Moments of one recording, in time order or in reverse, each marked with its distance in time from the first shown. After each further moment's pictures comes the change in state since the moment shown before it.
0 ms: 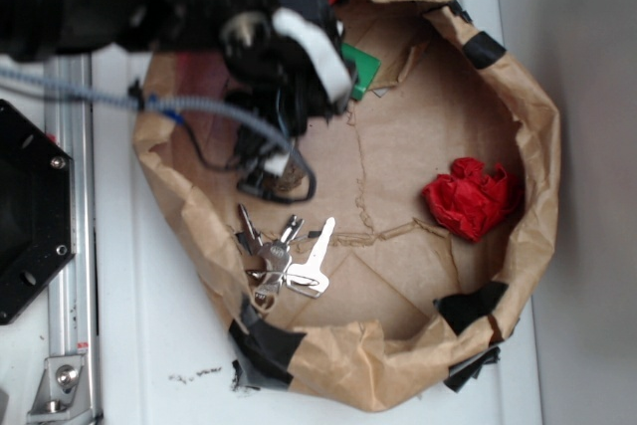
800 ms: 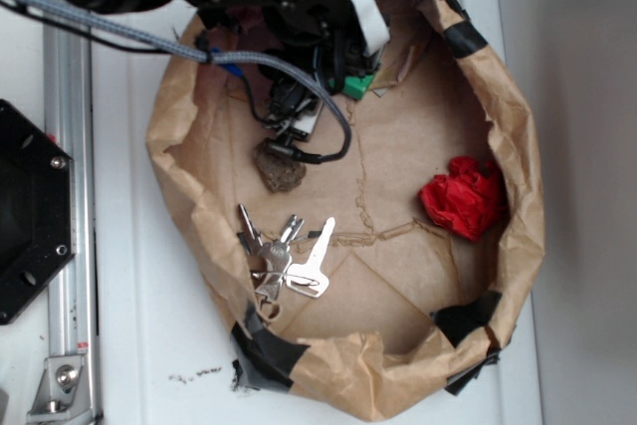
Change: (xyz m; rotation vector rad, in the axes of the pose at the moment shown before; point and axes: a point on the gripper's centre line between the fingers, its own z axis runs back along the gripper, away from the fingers) arm 0.010 0.021 -0.018 0.018 0.045 -0.006
